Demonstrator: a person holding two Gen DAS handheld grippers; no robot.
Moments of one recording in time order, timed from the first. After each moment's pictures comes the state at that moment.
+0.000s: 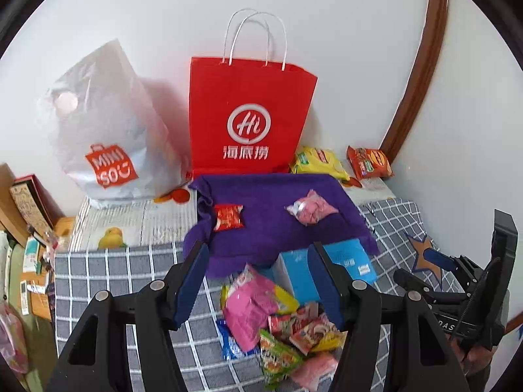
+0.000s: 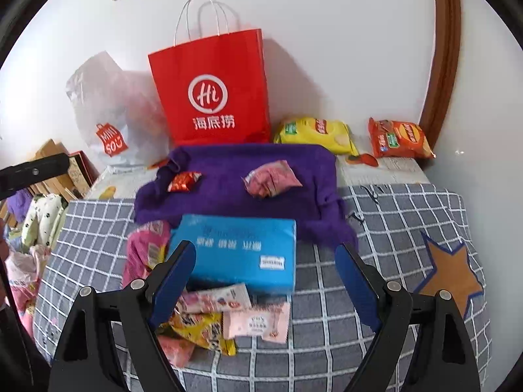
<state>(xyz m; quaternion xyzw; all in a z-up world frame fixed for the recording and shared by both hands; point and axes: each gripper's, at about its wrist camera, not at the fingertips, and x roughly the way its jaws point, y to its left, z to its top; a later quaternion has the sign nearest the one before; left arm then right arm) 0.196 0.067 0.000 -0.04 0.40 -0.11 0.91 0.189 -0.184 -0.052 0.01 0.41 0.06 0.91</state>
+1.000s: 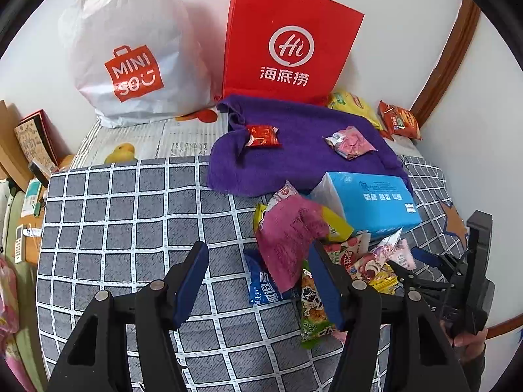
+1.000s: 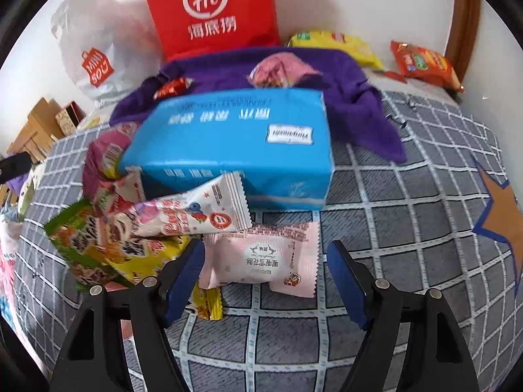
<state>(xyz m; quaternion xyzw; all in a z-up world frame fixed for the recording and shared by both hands) 0.174 0.096 -0.087 -0.06 0.48 -0.07 0.87 0.186 -0.173 -0.171 0.01 0.51 0.08 0.86</state>
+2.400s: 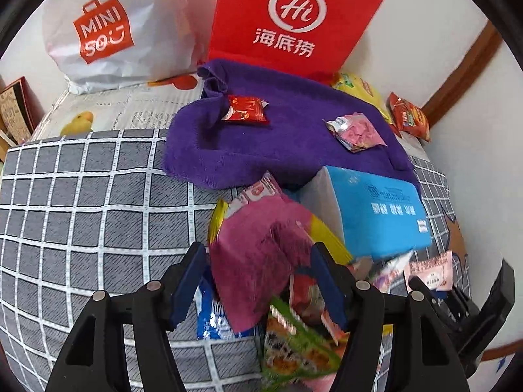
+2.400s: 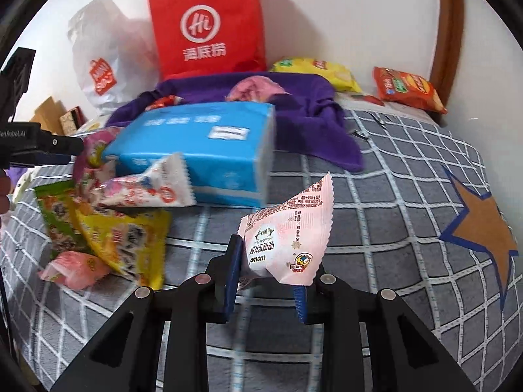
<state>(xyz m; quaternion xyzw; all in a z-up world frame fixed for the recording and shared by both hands) 0.224 0.063 -0.136 -0.11 0.53 -0.06 0.84 0.163 -0.220 -0.173 -0.01 0.44 0.08 0.90</state>
